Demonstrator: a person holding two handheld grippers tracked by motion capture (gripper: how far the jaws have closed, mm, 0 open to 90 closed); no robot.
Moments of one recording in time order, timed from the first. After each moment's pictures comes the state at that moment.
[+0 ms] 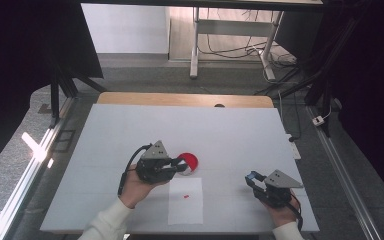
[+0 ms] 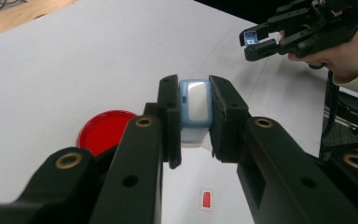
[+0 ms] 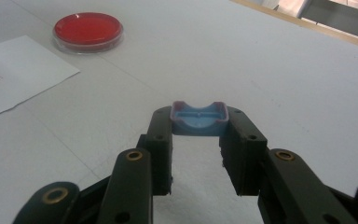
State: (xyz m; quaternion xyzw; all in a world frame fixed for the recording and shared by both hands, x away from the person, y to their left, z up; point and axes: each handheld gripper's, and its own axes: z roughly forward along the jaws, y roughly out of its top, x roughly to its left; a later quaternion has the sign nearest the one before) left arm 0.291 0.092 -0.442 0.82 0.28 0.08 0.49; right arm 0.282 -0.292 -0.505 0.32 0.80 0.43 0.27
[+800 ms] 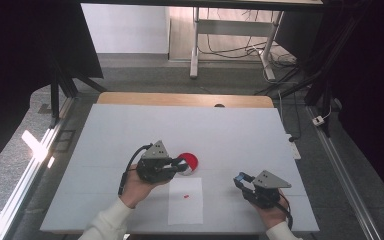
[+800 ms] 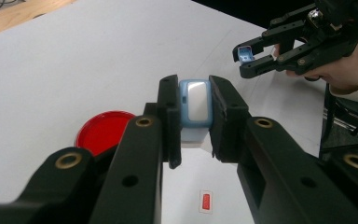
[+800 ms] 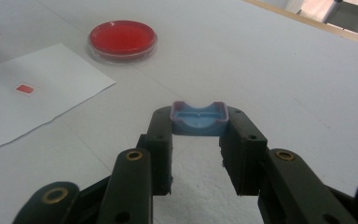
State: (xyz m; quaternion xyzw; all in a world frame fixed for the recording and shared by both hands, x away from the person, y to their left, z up) left arm 0.292 0.091 -0.443 0.82 0.28 0.08 0.49; right arm 0.280 -0.263 -0.509 0.30 0.81 0.44 0.24
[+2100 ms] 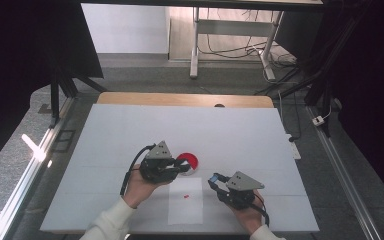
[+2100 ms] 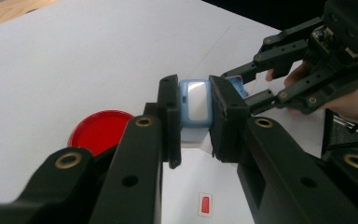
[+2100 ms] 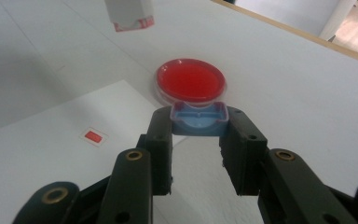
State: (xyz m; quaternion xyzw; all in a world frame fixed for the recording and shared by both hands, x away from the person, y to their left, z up) left arm 0.295 0.084 -0.447 0.83 0.27 0.08 0.48; right arm 0.273 -0.194 -0.508 0.25 0.81 0.47 0.23
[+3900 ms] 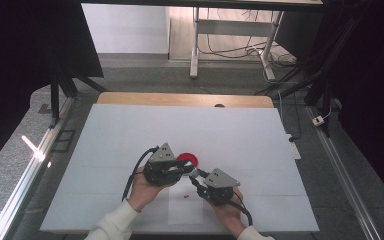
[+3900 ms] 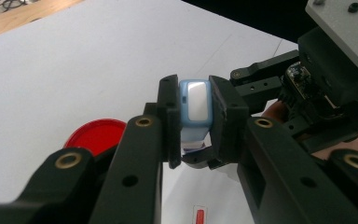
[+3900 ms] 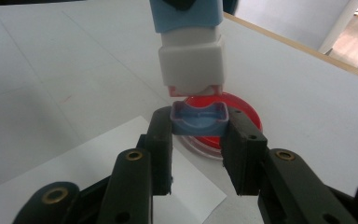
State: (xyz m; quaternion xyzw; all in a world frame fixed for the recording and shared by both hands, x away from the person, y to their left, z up) left arm 0.289 0.074 -0.448 0.82 0.28 0.09 0.49; right arm 0.279 -0.139 -0.512 0.24 0.81 0.48 0.24
